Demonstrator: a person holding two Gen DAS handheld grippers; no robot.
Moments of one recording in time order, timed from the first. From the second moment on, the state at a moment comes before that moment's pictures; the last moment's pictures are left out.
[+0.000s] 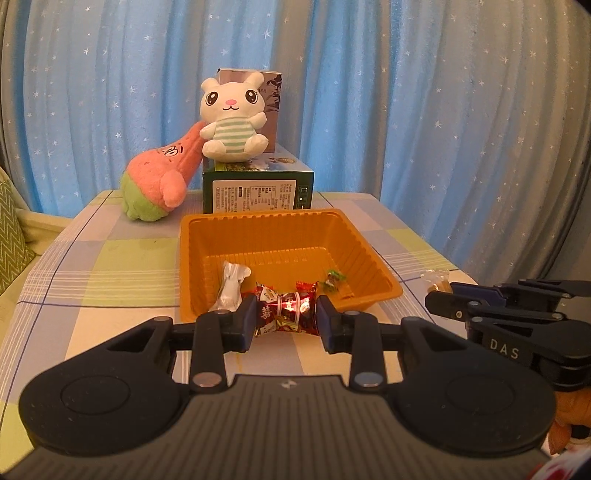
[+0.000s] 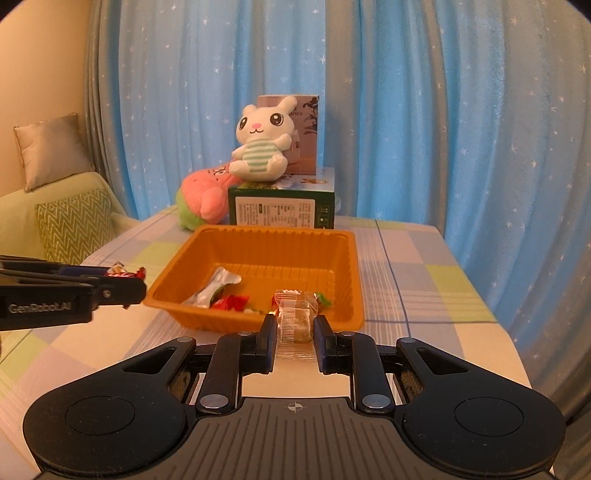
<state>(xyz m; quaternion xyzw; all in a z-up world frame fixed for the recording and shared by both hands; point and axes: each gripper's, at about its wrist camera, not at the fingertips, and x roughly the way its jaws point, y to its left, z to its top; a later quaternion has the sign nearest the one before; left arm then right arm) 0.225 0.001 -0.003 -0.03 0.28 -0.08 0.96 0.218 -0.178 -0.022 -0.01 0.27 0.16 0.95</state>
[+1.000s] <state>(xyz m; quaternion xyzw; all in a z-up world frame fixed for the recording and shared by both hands) 0.332 0.017 -0.039 -0.04 0.30 -0.05 0.95 0.342 -0.169 -0.050 0.04 0.32 0.16 0.93</state>
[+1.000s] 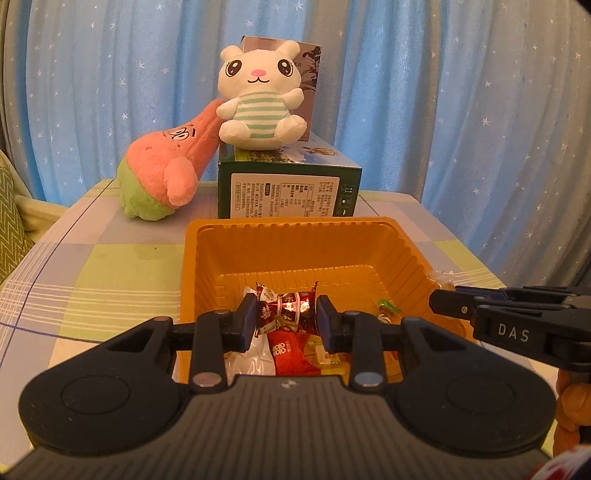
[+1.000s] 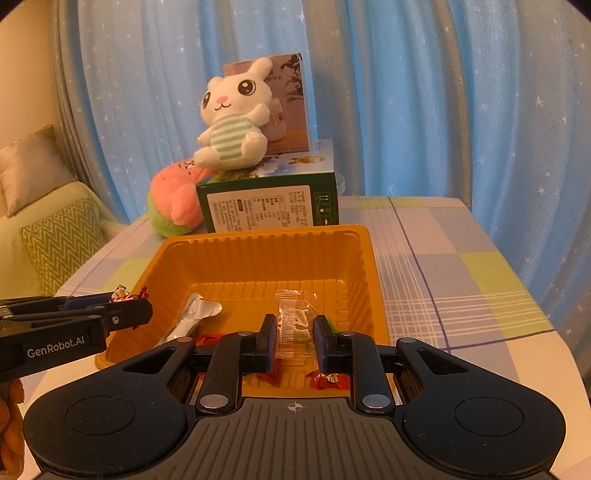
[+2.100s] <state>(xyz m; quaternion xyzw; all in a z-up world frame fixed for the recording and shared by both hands) 0.372 0.045 -0.056 -0.07 0.32 -0.02 0.94 0.374 -0.162 -0.064 0.06 0.33 0.16 0.93</state>
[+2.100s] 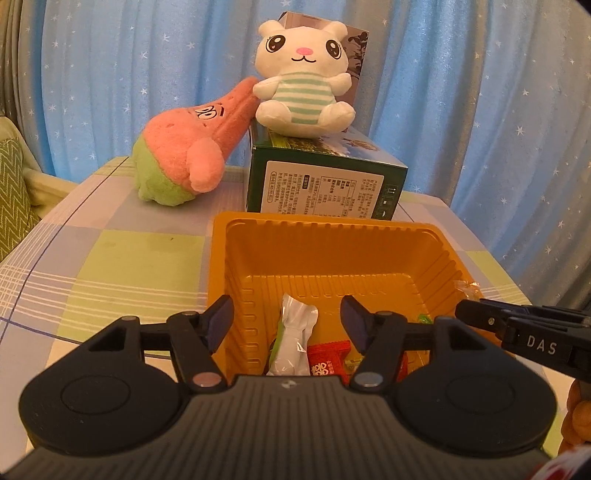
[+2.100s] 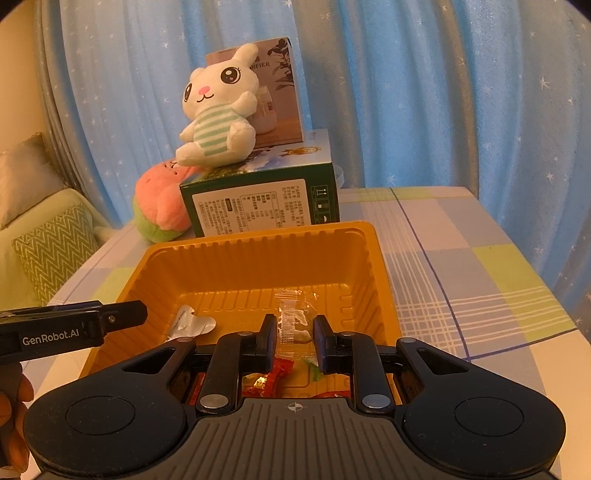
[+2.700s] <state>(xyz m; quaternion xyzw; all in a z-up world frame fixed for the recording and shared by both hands) 0.371 0.036 -0.058 -0.06 0.32 -0.03 0.94 0.374 -0.163 -0.063 0.07 0.33 0.16 0.93</state>
